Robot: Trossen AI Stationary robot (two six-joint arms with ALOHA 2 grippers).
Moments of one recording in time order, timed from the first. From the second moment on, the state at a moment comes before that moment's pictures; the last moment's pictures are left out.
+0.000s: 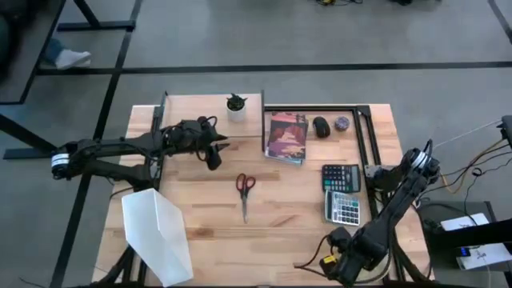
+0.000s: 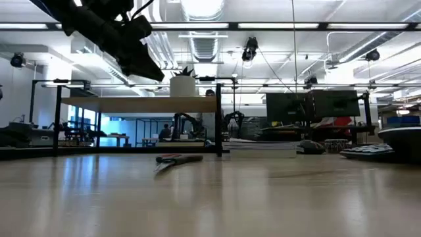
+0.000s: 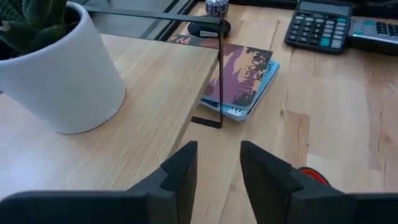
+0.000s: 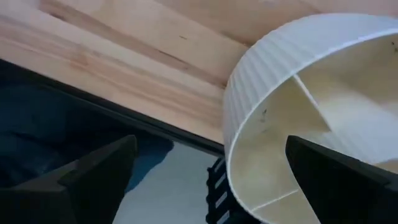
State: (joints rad) left arm 0.29 1.04 0.69 -0.17 -0.11 0.02; right arm 0.89 1.73 1.36 -1.03 -0.19 2.04
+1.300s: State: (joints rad) left arm 0.29 0.71 0.71 -0.15 -0.11 -0.02; right arm 0.86 1.85 1.35 -0.99 -0.17 1.86
